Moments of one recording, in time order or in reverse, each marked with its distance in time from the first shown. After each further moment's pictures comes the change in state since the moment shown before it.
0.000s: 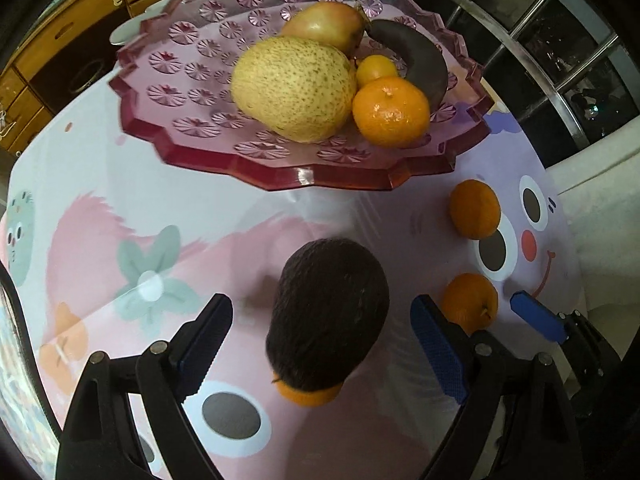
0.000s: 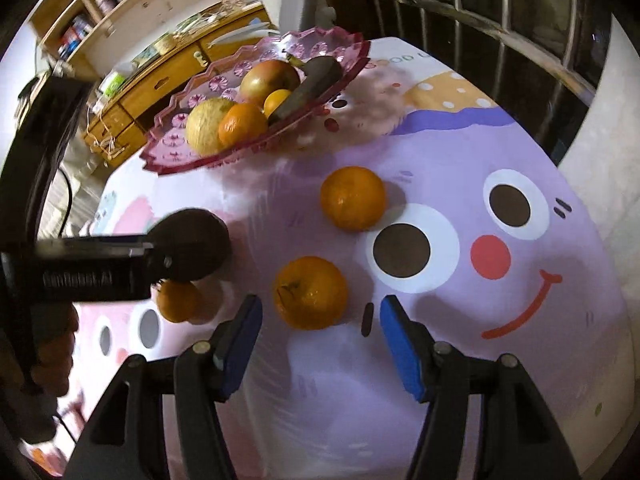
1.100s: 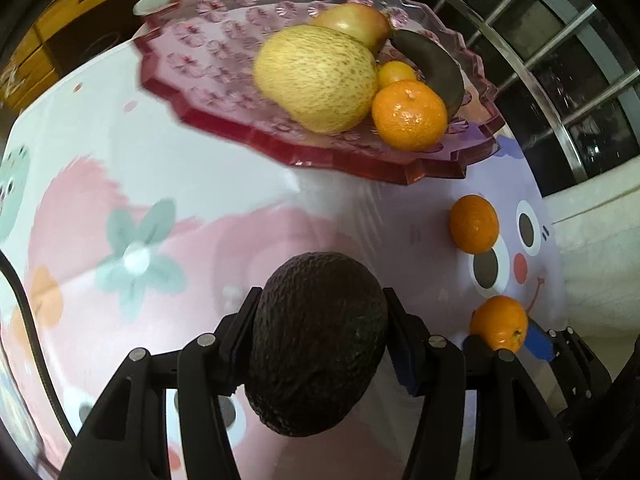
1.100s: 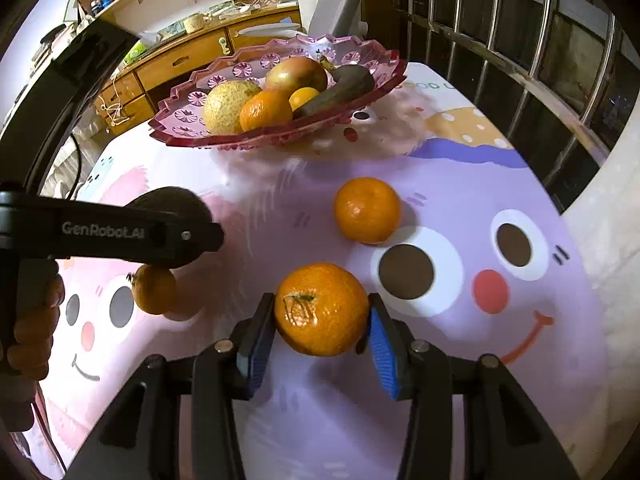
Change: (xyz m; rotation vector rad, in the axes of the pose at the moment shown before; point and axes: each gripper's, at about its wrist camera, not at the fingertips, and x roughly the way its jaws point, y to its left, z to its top) left arm -0.002 0.012 -0.017 -0.151 -0.028 -0.057; right arm -0.010 0.014 0.001 -0.153 -0.026 -0.057
